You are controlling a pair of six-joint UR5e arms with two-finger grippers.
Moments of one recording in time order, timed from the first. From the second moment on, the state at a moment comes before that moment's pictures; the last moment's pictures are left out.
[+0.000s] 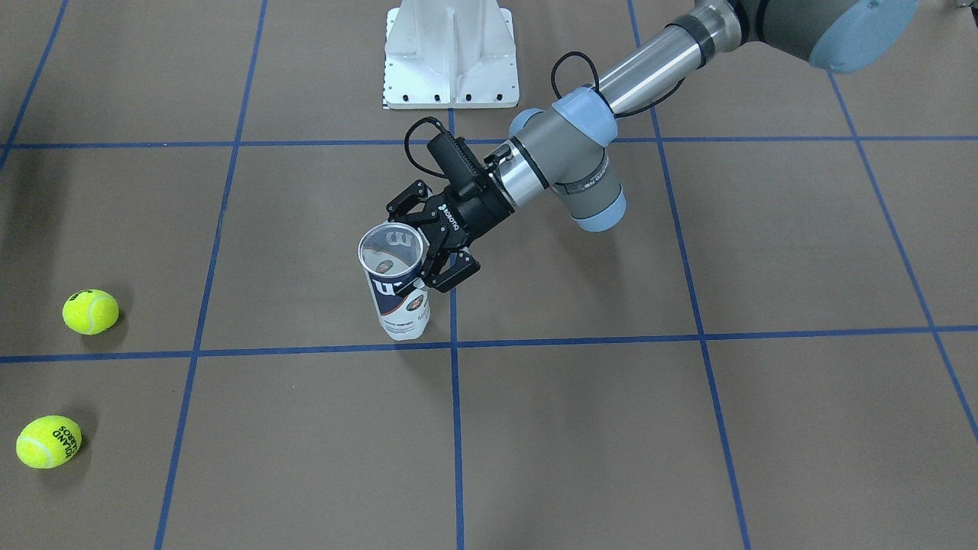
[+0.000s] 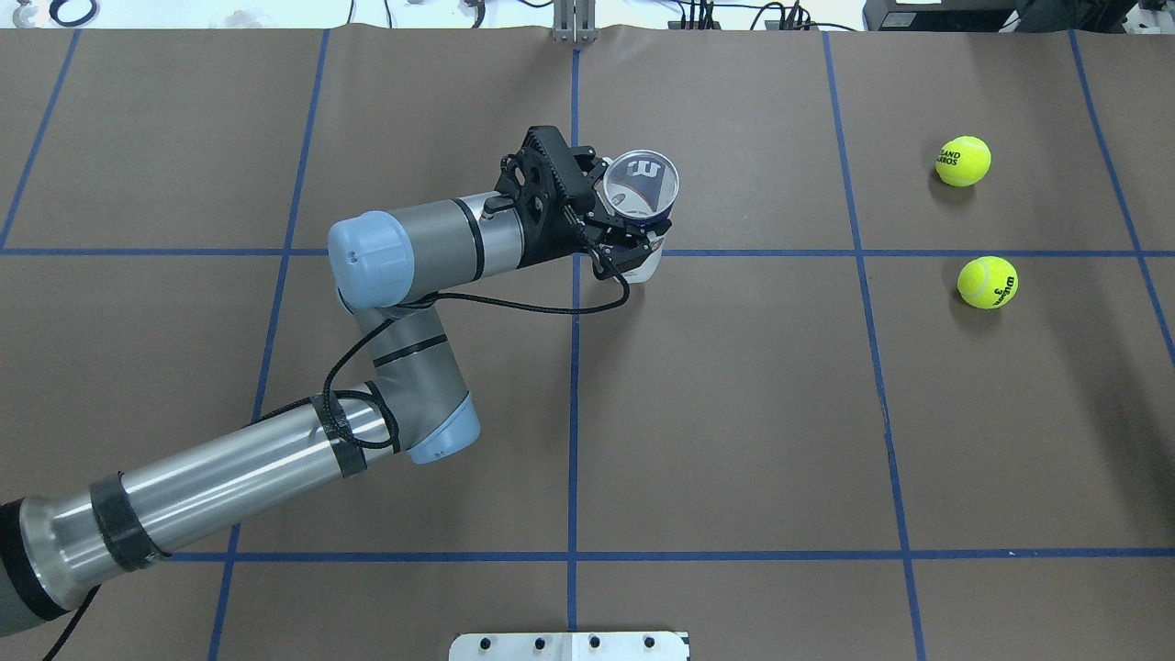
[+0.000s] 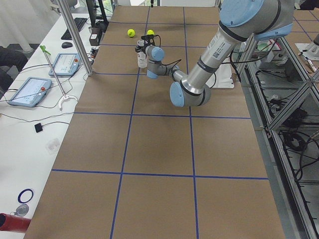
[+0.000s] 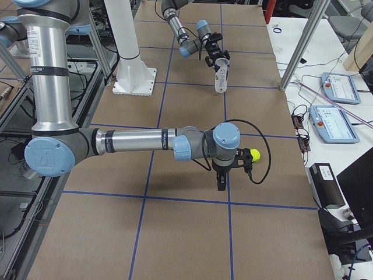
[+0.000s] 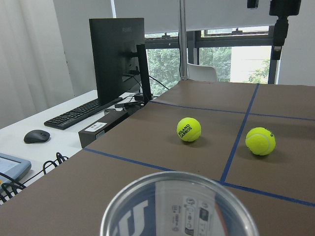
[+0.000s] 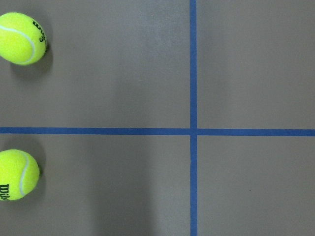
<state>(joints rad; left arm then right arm) -0.56 -2.41 -1.14 -3.07 -1.63 -0.29 1.48 -1.54 1.63 -1.45 2.38 0.20</state>
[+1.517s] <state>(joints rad) -0.56 -2.38 -1.18 -3.07 -1.66 -0.29 0.98 -1.50 1.61 -1.05 2.06 0.89</state>
